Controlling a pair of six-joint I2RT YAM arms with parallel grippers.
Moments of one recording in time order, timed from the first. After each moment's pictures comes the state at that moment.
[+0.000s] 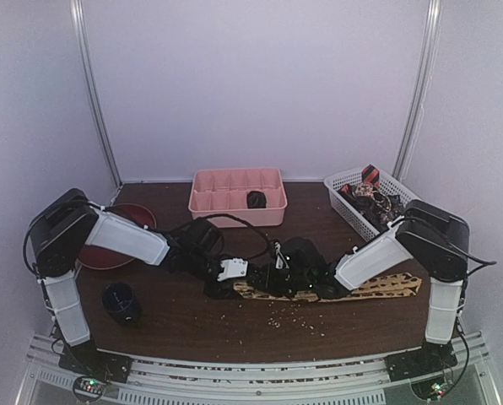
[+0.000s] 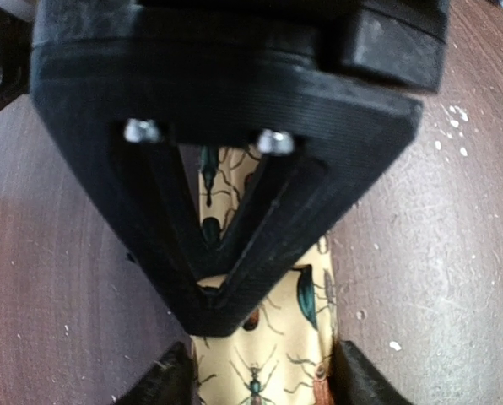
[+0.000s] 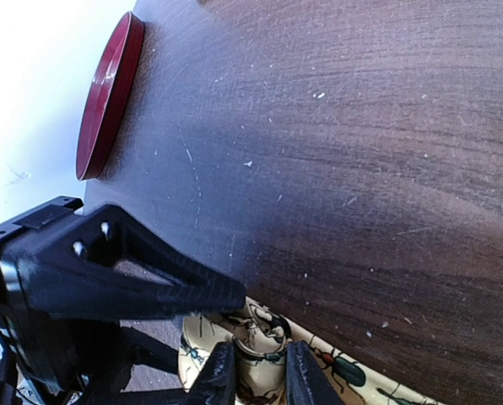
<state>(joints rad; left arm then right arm) -0.81 1.88 0.97 -0.01 0.42 0.83 0.95 1.96 0.87 0.49 -0.15 1.00</state>
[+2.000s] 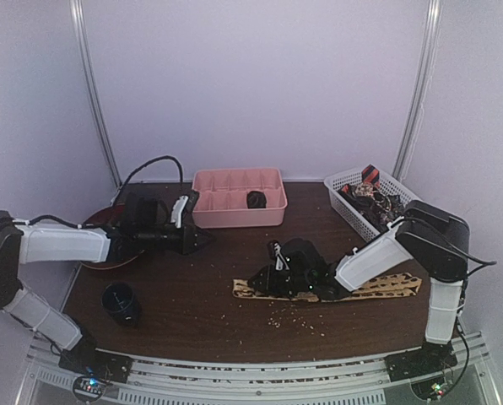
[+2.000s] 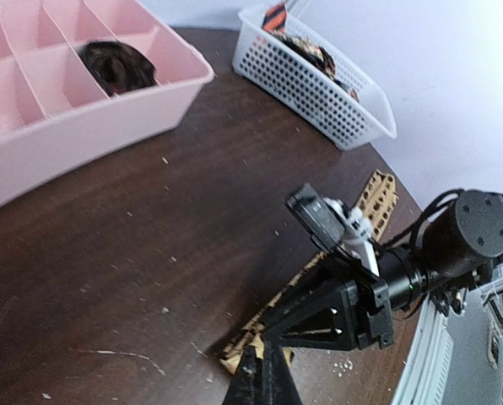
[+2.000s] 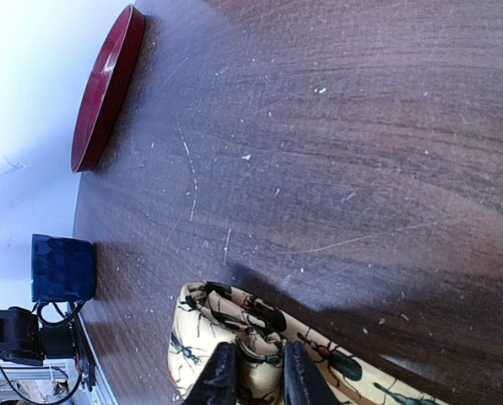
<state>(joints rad) -0.61 1.44 0.73 0.24 0.49 -0.37 0.95 1.96 0.87 0.49 -0.13 0.97</state>
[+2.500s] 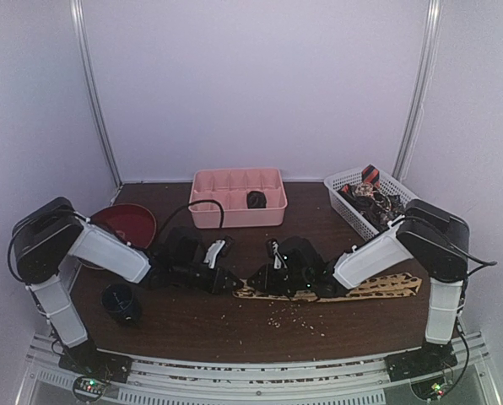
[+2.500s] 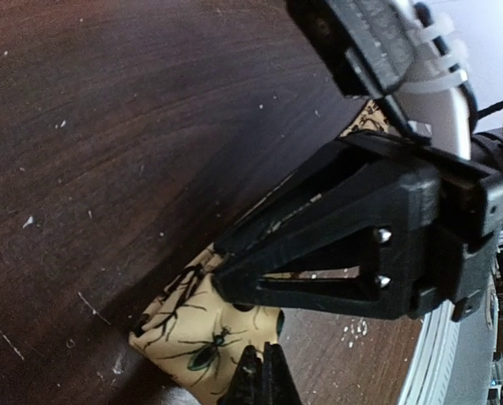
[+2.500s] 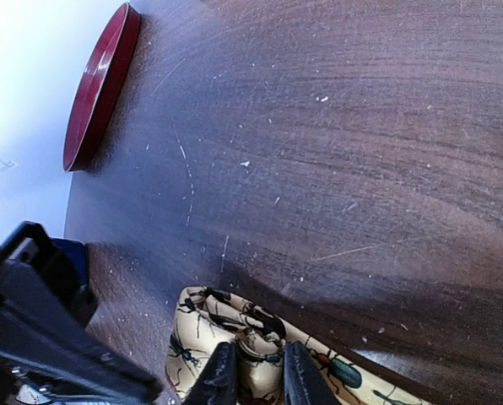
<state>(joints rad) -0.82 1.74 0.71 0.41 0.47 -0.48 0.95 1.96 0.90 0.44 -0.11 0.94</state>
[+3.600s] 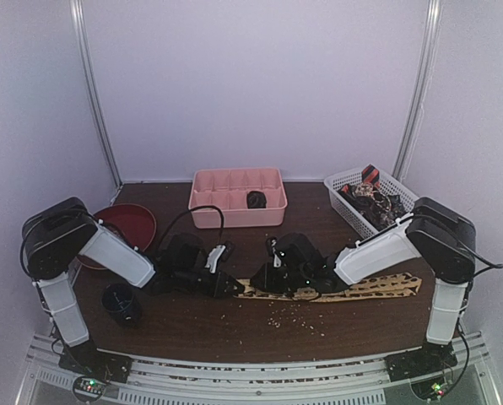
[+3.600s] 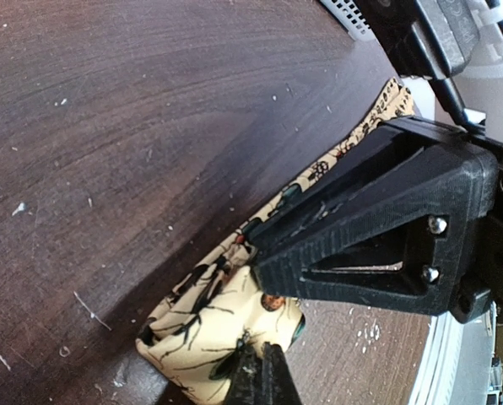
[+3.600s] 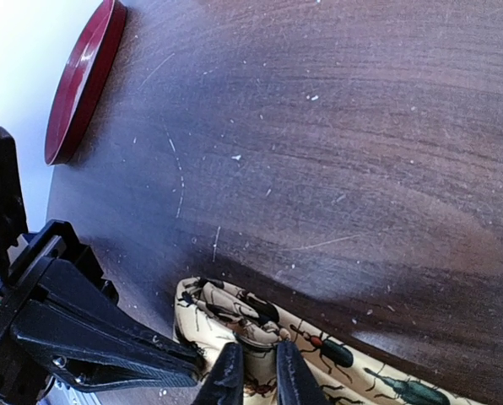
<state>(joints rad) -0.82 1.83 0.68 0.53 0.47 -0.52 0.96 1.91 0.94 0.29 -0.09 0.90</state>
